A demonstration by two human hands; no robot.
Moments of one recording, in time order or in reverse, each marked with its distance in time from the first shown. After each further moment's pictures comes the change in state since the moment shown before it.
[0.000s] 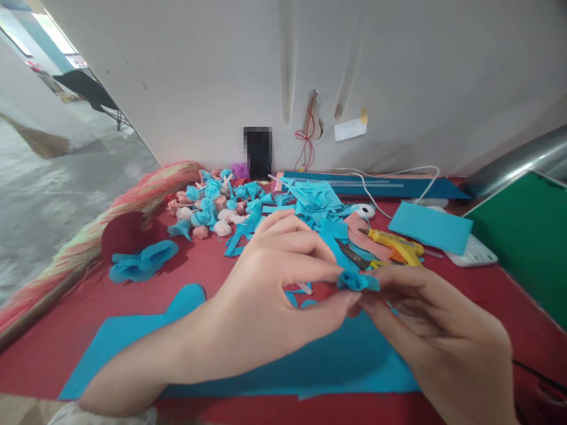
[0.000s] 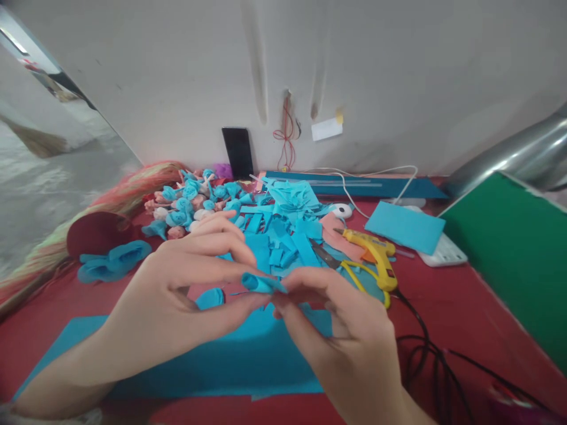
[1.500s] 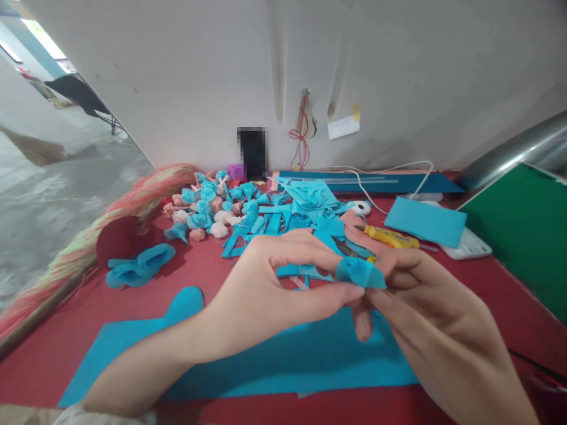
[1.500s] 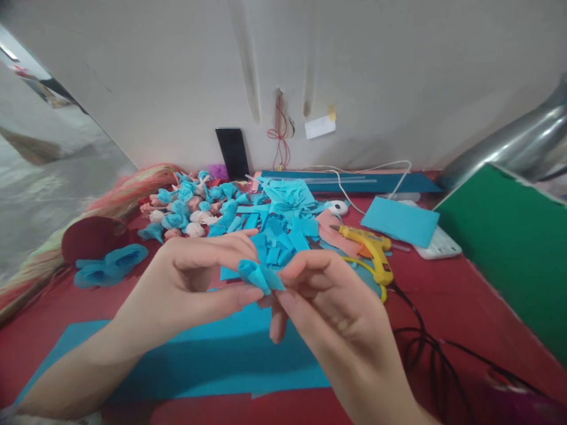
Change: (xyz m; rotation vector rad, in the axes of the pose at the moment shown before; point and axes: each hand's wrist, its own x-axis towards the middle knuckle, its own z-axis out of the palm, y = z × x) left_hand -0.002 -0.007 0.012 -0.545 -0.007 -0.199; right_hand 0.005 -0.010 -0.010 0.431 -0.220 0.348
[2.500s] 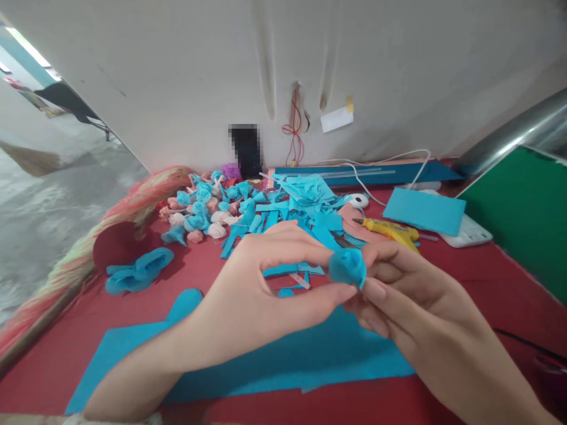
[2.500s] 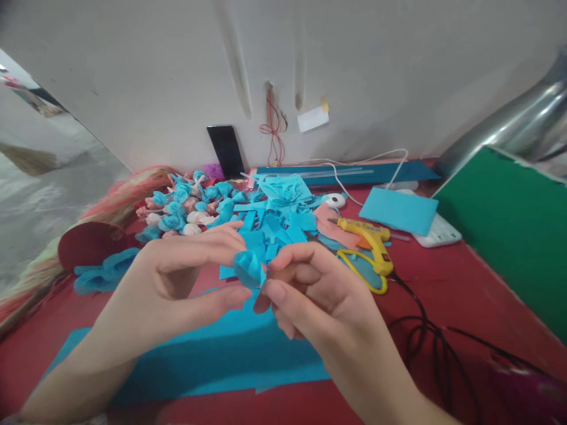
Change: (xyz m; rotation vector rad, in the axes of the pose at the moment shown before) left_hand 0.002 0.005 0.000 0.150 0.028 0.052; right_hand 0.007 0.001 -0.002 -0.139 0.012 0.037
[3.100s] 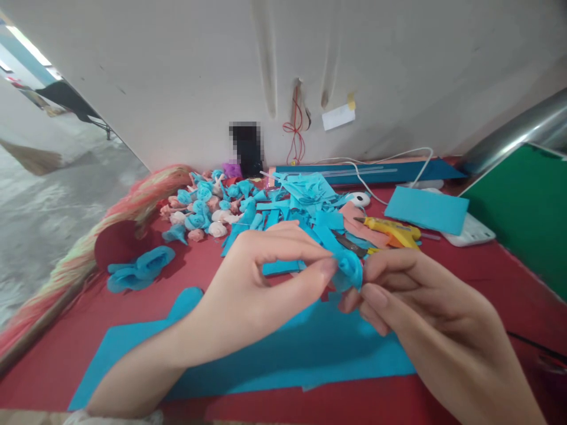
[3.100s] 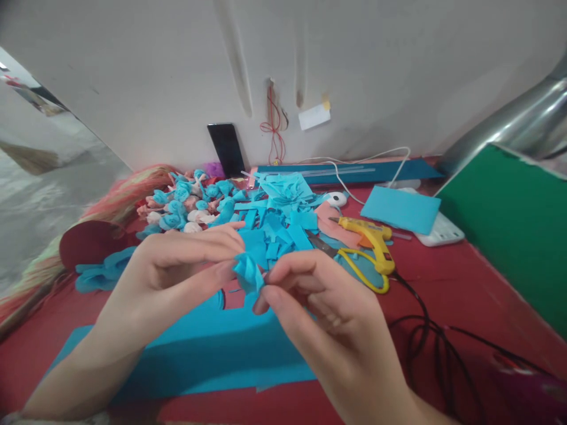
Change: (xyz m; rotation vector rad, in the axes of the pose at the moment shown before) left_hand 0.002 0.002 -0.005 -0.036 -0.031 -0.057; right_hand -0.008 0.000 -0.001 -0.217 0.048 -0.171
